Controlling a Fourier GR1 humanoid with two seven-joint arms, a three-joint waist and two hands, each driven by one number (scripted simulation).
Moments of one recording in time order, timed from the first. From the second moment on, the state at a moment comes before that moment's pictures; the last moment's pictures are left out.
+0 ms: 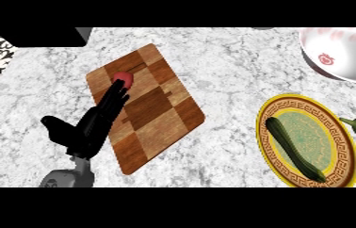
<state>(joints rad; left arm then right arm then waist) -0.08 0.06 -0.08 -1.59 0.18 -0.11 0.17 -0.07 -0.60 -0.34 -1.90 0.75 0.47 -0.13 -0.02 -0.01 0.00</state>
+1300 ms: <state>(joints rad) -0.13 0.03 -0.11 -1.56 0.15 -0.11 0.18 -0.70 -0.75 -0.39 -1.02 0.78 0.23 -0.23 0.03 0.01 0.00</state>
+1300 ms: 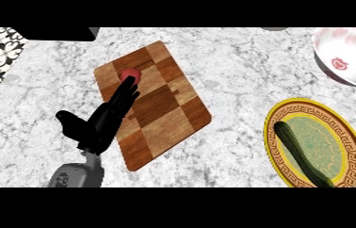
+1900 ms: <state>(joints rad) -0.16 0.02 -0.13 -1.58 0.15 -0.12 0.19 -0.88 -0.76 -0.31 -0.49 0.99 -0.05 -0.29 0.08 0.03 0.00</state>
